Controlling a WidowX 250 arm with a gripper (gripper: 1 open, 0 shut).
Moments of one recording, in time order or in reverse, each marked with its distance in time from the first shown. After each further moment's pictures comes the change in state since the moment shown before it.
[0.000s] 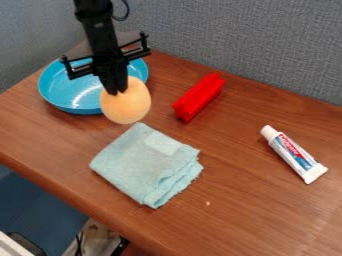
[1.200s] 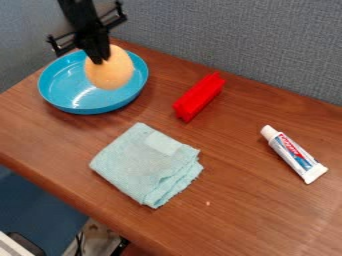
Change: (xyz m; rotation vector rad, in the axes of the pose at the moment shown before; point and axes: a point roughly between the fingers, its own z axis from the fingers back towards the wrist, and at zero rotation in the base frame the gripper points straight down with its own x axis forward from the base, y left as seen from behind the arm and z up) arm 0.062 0.012 0.017 -0.095 -0.100 0.241
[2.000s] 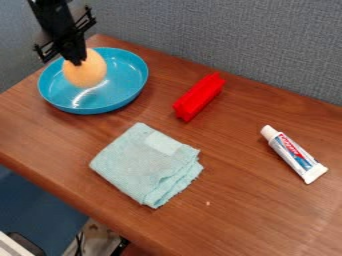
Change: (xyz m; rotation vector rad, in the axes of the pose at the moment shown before) arm 0.058 0.019 -0.041 0.033 -0.028 0.277
